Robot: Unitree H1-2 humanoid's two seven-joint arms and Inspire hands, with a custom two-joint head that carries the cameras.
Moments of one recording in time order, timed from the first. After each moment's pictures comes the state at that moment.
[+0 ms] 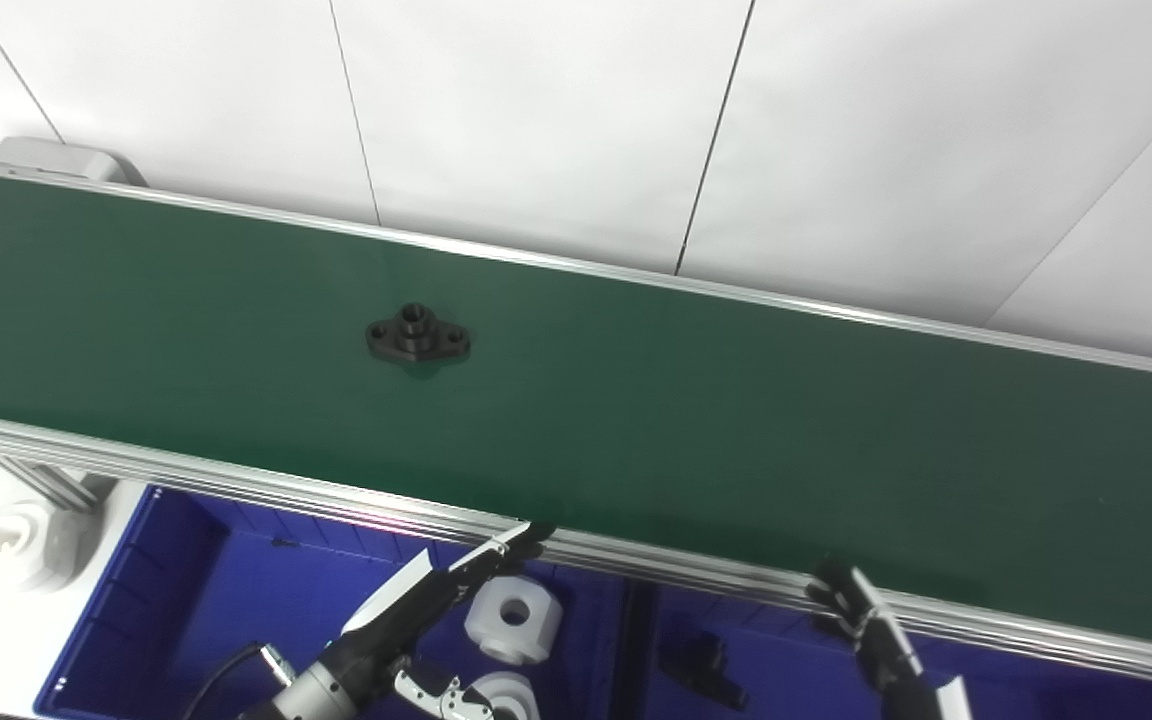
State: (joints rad) left arm 0.35 0.28 -0.29 0.02 0.10 -0.43 -0.29; right arm 0.56 -0.11 0.15 -0.29 -0.24 -0.41 -0.04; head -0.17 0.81
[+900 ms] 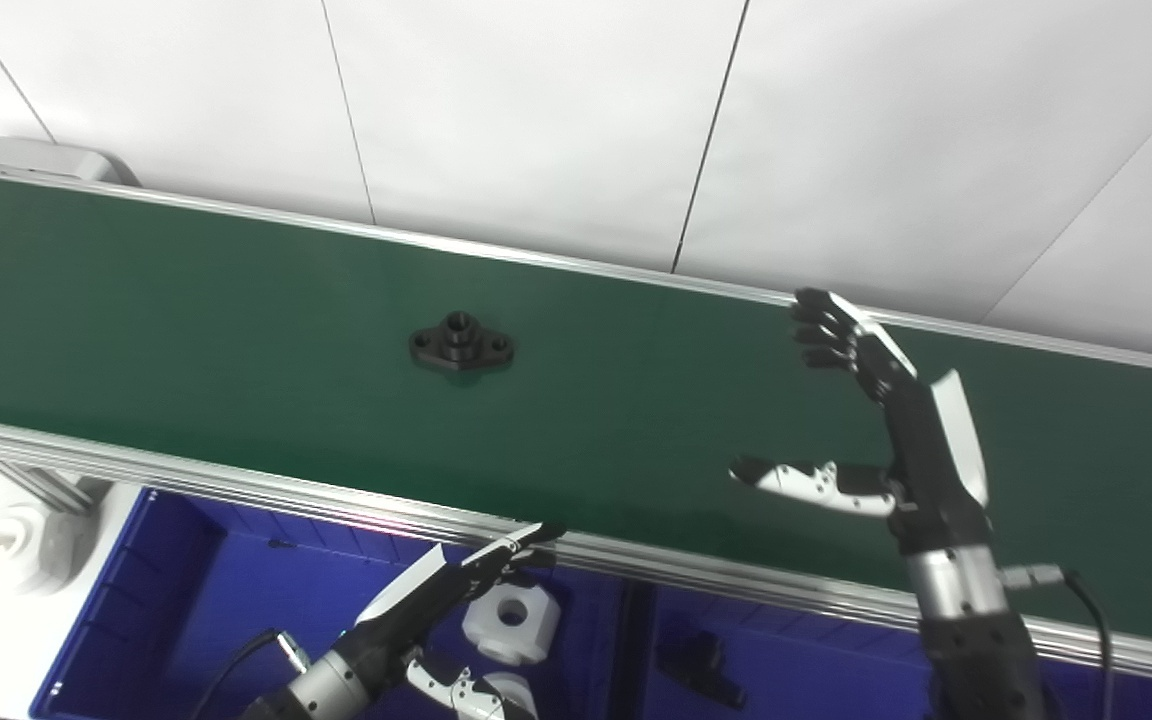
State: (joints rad) left arm 0.31 0.27 -0.30 0.07 0.14 -0.42 -0.30; right arm -0.02 -0.13 0.15 -0.27 -0.31 -0.11 0.13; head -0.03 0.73
